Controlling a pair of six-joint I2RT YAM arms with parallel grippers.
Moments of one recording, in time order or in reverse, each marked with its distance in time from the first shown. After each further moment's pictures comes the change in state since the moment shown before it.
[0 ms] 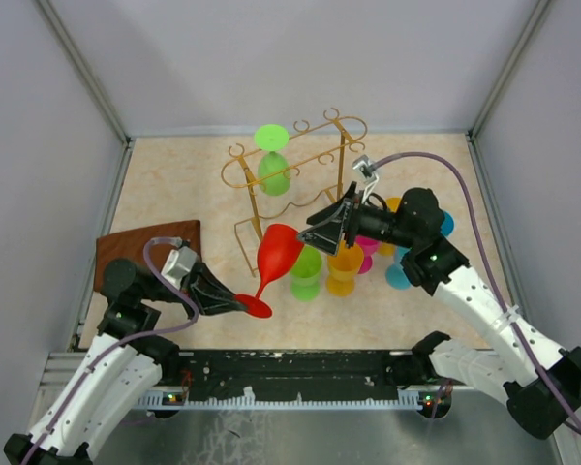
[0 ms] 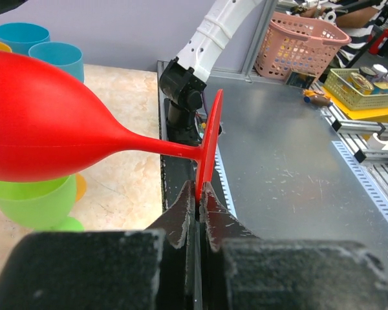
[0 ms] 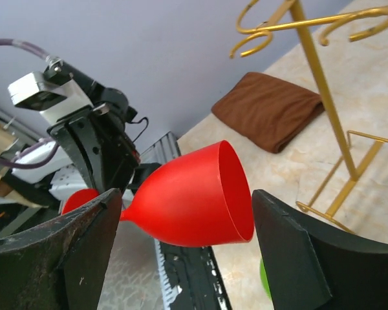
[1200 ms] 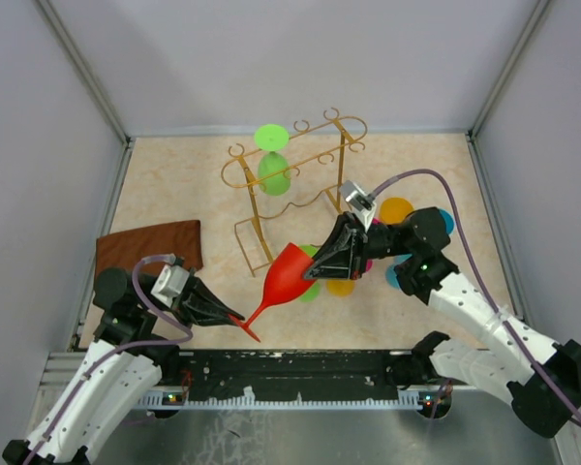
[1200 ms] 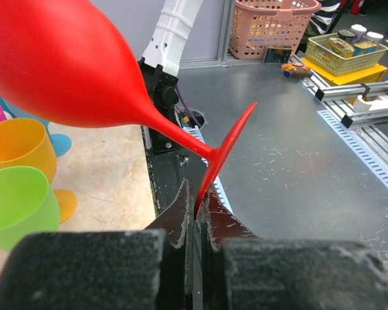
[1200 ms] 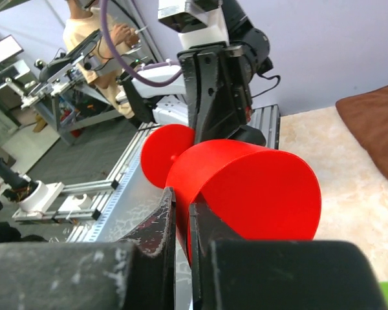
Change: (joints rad) left arm -0.011 -0.053 0.000 0.051 0.115 0.016; right arm 0.061 0.010 -0.129 0.490 -0.465 0.154
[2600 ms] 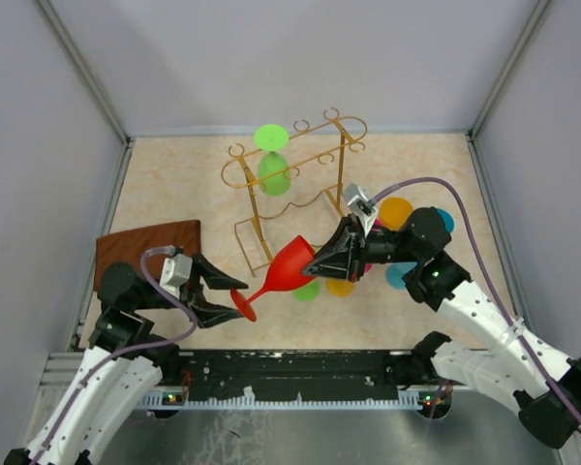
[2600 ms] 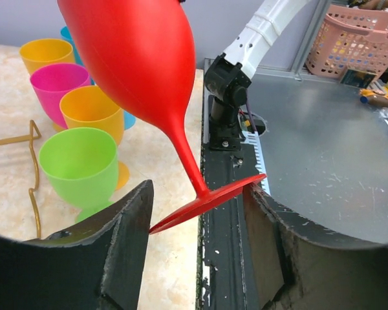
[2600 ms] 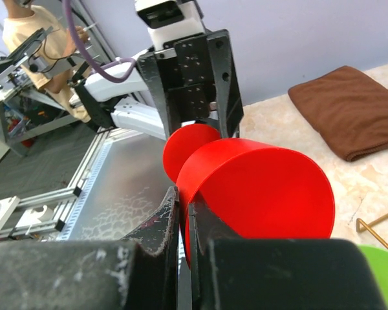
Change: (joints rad) left arm 0.007 -0.043 0.013 -0.282 -0.251 0.175; right arm 0.023 -0.094 0.029 -0.318 0.133 -0.225
